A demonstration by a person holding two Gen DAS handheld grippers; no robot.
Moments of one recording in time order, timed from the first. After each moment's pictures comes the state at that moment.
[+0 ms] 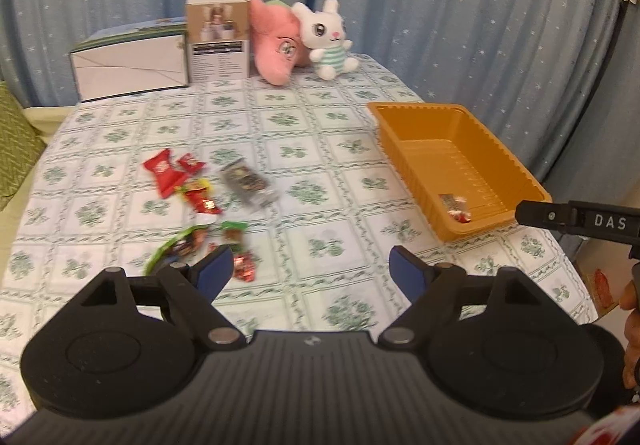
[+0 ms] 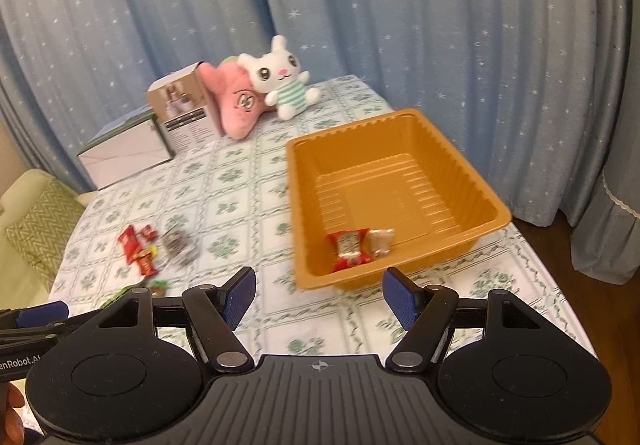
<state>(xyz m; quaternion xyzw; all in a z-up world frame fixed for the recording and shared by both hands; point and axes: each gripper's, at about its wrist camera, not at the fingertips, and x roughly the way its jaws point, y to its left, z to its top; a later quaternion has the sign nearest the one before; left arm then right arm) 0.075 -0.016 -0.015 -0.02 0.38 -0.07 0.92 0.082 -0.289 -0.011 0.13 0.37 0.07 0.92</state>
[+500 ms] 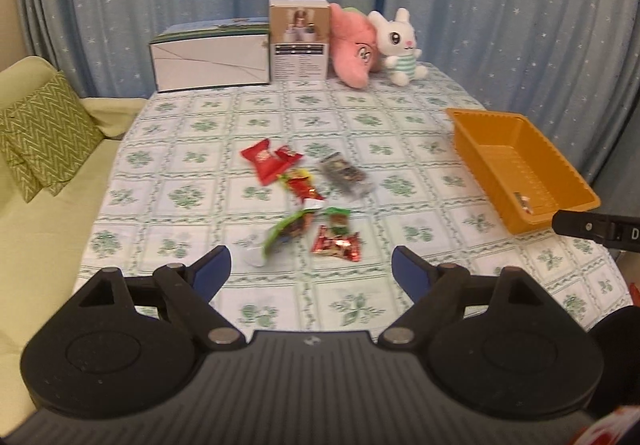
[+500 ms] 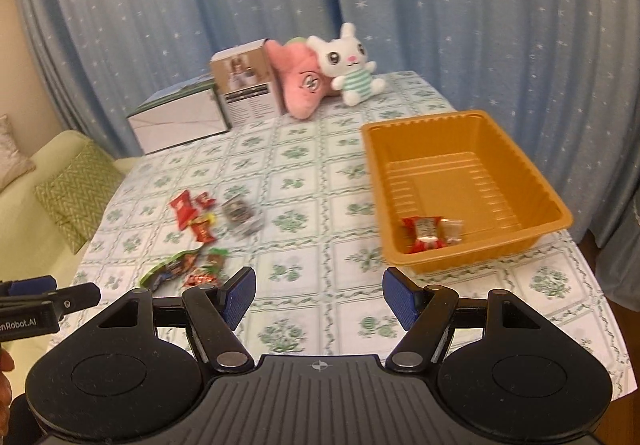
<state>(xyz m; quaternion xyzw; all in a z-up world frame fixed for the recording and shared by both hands) 0.041 0.063 -0.005 -0.01 0.38 0.00 0.93 0.065 -0.226 -0.004 0.09 0.37 0.13 0.91</state>
